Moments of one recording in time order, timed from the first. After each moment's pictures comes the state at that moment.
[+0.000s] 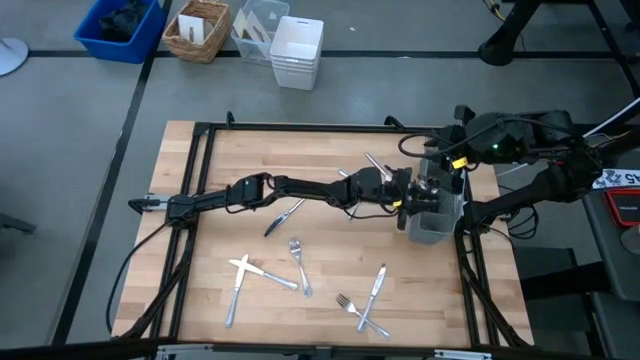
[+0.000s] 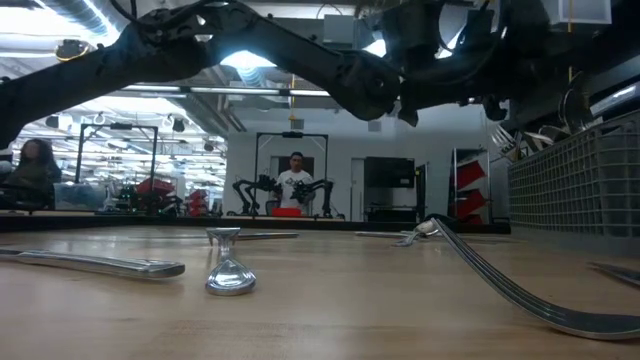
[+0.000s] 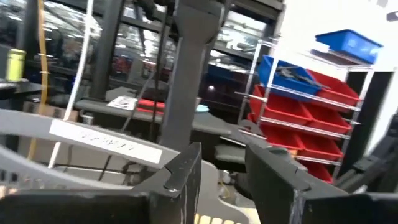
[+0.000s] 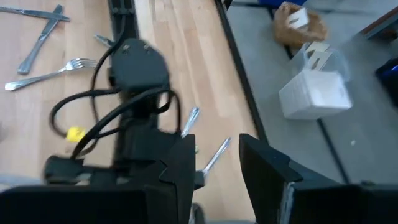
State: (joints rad) left arm 0.08 2.68 2.29 0.65 0.25 -0.29; right arm 0.03 1.22 1.92 -1.50 0.33 -0.02
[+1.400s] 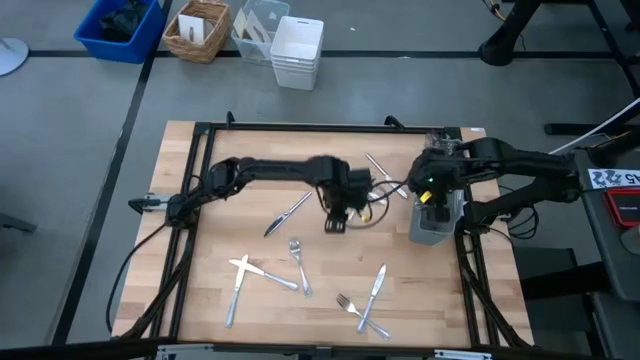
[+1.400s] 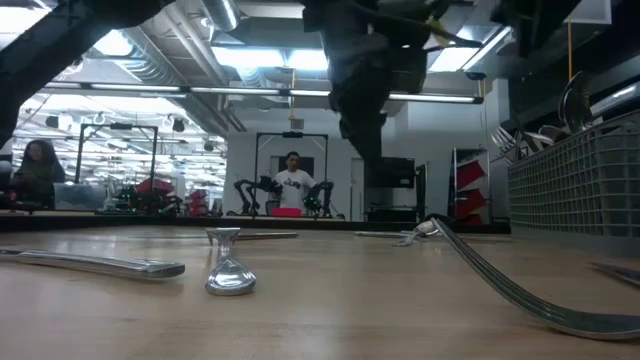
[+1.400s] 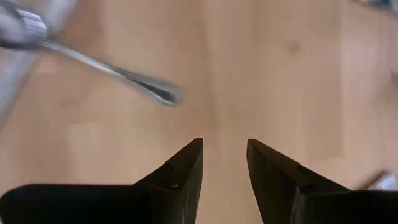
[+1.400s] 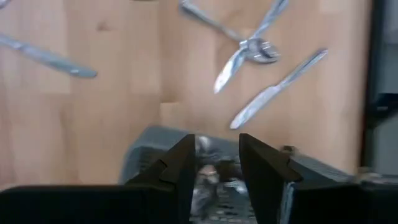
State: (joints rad) left arm 0.07 2.31 2.17 -1.18 0.17 0.16; right arm 0.03 1.22 1.45 -1.51 0.10 -0.01
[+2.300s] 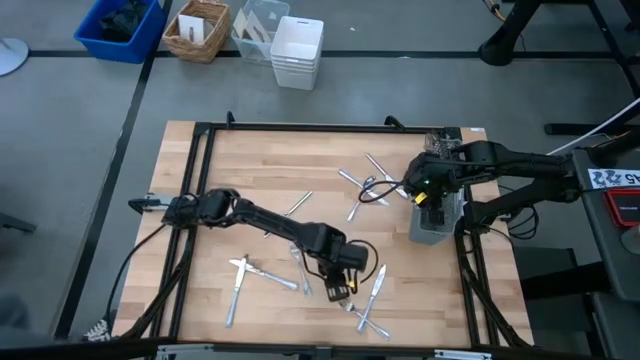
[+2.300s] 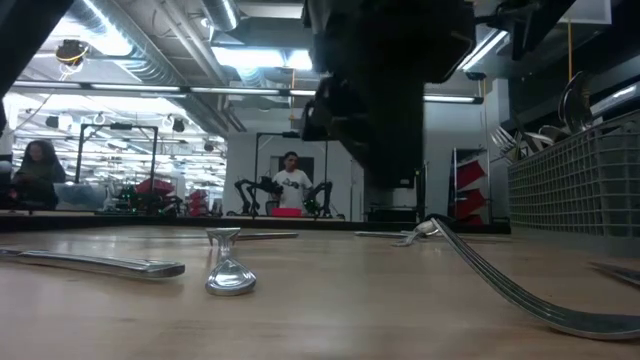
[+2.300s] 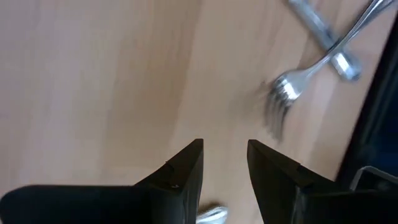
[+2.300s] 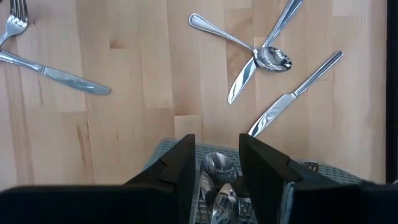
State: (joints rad) left arm -0.27 2.31 2.01 -0.96 0.17 -0.58; right arm 0.03 1.22 1.42 -1.44 0.06 0.05
